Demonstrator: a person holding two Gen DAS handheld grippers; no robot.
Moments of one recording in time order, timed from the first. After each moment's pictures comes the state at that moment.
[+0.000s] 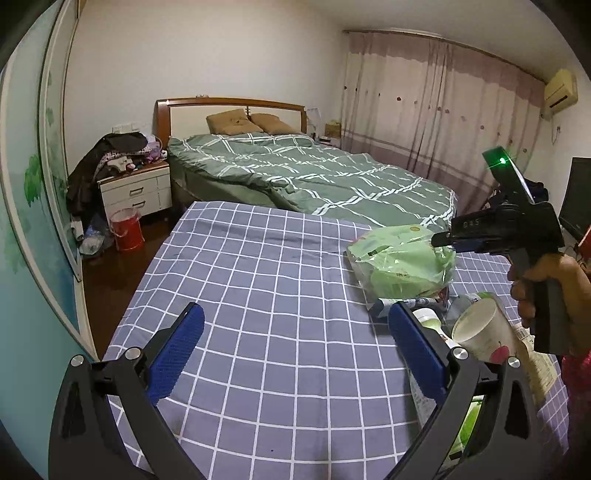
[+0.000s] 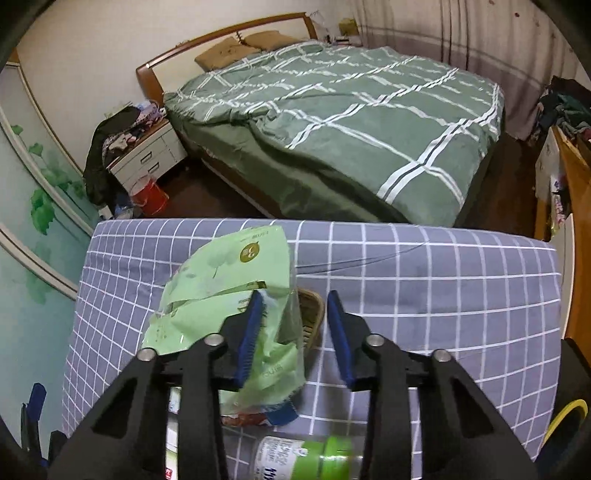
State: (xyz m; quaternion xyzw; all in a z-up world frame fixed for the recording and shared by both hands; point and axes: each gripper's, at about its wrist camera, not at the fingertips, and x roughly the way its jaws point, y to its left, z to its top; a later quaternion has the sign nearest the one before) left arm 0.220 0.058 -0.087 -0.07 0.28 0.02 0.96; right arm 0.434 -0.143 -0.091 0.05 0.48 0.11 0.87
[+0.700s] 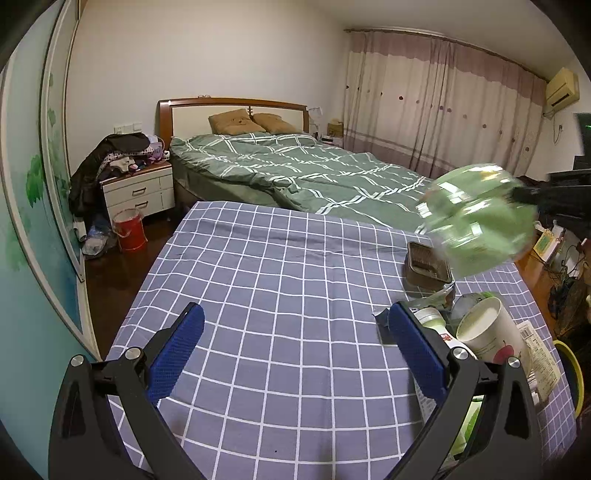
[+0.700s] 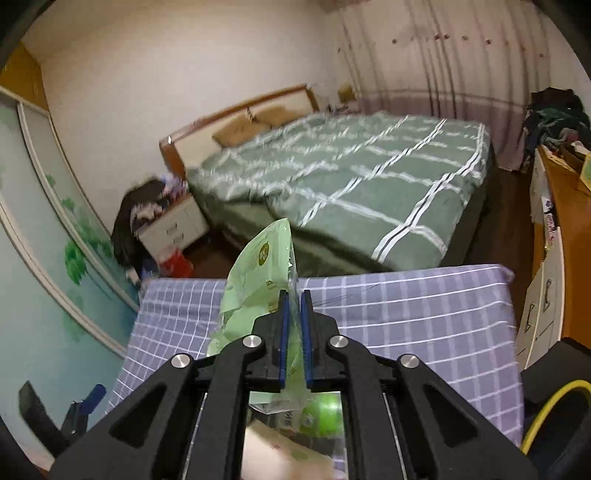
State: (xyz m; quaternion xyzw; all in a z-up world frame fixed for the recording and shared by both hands) left arm 0.222 0.059 -0.089 -0.07 0.28 0.03 0.96; right arm 0.332 -0.197 0.007 0.11 0.33 0.11 0.93
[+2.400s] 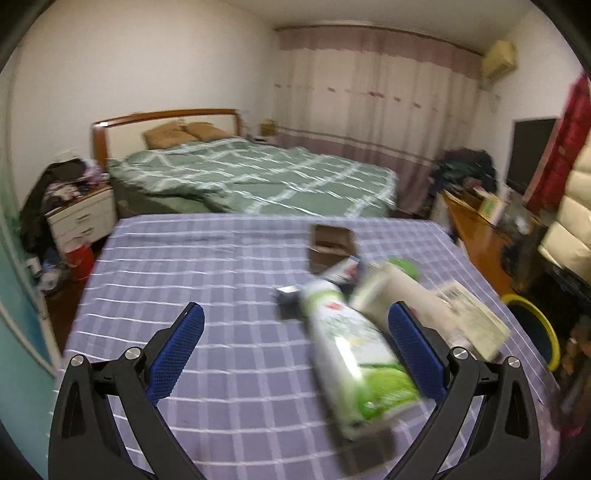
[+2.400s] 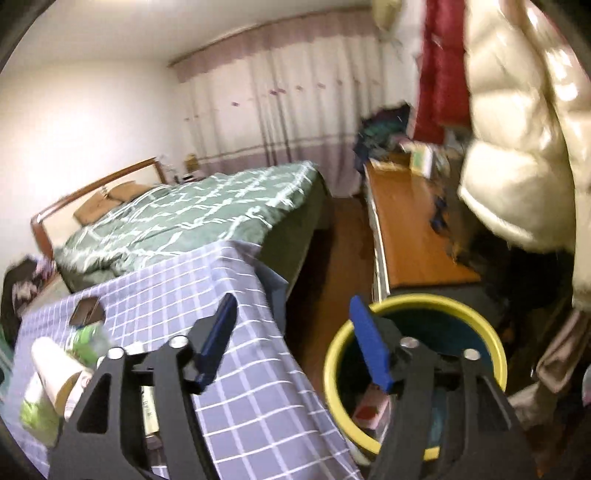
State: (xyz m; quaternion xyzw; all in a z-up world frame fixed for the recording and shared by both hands) left arm 0.184 -0.014 -0.075 -0.02 0.28 -0.11 0.95; right arm 0.148 -0.356 -0.073 0.10 0.21 -0.19 0.95
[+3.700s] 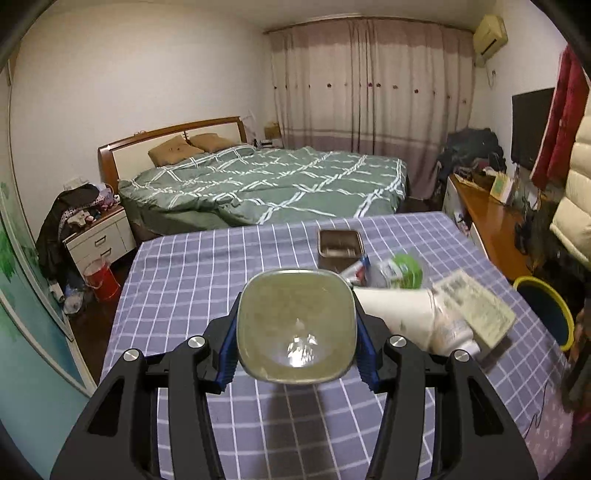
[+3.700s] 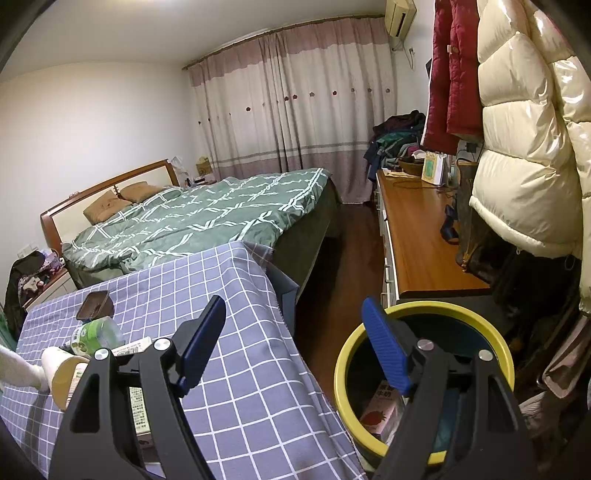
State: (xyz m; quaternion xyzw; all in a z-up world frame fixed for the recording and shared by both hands) left arm 0.173 -0.012 -0.044 0.04 0.27 -0.07 0.96; right arm 0.150 -0.359 -0.078 0.11 0.21 -0.17 0.96
